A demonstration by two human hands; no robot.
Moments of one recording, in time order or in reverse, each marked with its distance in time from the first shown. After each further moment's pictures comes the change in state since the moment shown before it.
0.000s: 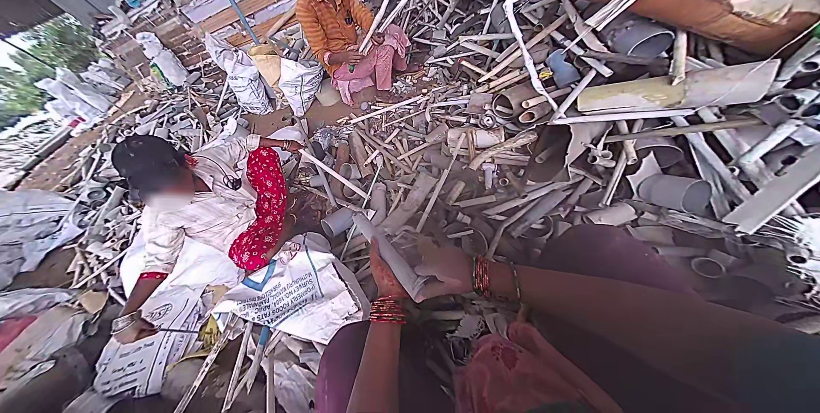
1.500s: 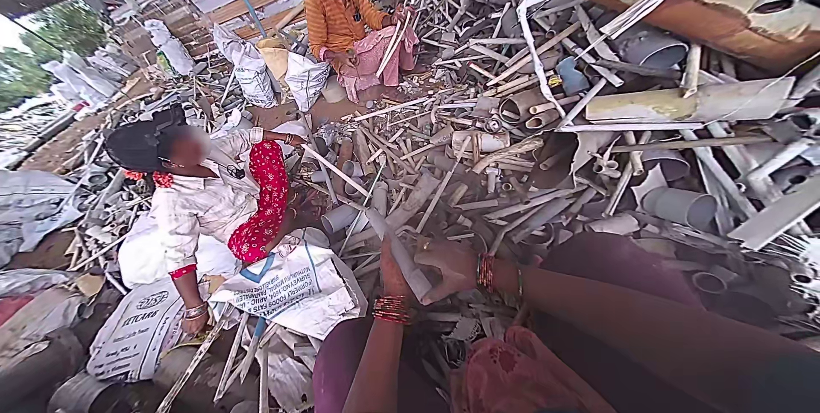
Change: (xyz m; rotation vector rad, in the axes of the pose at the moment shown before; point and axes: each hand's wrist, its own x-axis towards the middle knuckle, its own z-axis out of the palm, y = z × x) left_hand -0.011 -0.006 0.007 0.070 -0.028 0.035; right_hand 0.002 0.004 -0.004 0.028 -0.002 0.089
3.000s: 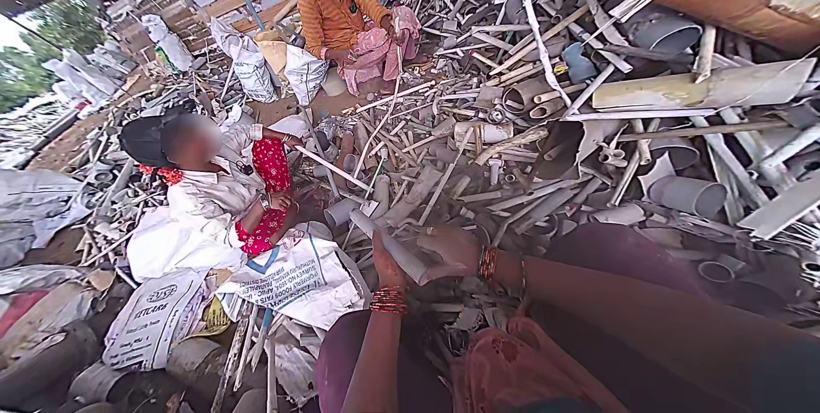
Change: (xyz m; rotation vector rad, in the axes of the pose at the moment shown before) left_hand 0.008 0.006 -0.004 0.111 0.218 0.113; right_hand -0.001 0.005 0.003 -0.088 0.233 -0.058
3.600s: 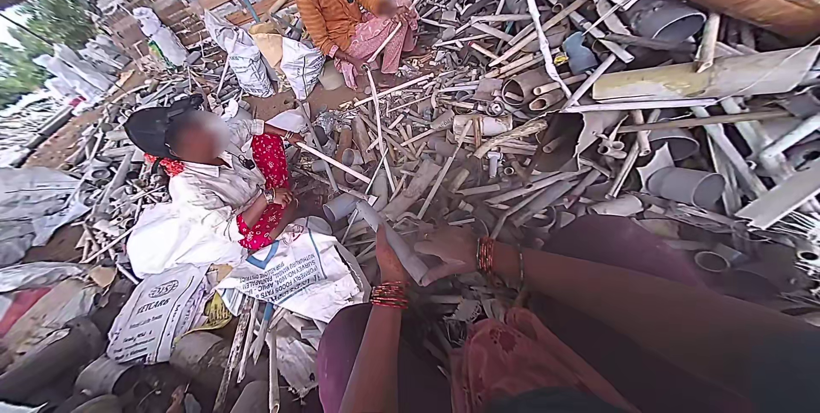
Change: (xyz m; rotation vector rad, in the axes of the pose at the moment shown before) left_hand -0.004 -0.003 0.001 -0.013 -0.038 -0.074; right_hand 0.004 0.001 -0.003 -0.027 -0.275 -0.039
